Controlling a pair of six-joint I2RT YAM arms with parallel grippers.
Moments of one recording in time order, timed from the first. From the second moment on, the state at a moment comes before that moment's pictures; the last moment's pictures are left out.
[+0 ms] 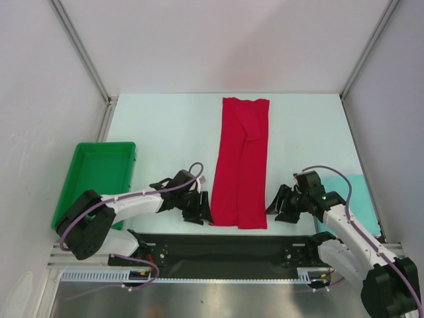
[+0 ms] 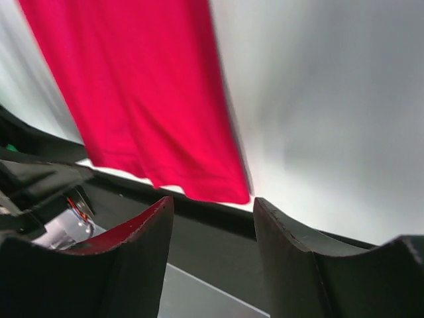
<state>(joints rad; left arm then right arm) -0.74 1.35 0.53 -0.25 0.44 -0.75 0.30 0.86 0.47 -0.67 -0.40 0.74</state>
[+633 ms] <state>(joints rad) -0.71 1.42 0.53 -0.19 0.49 -0.71 0.34 0.95 0.32 -0.52 -0.49 0.78</state>
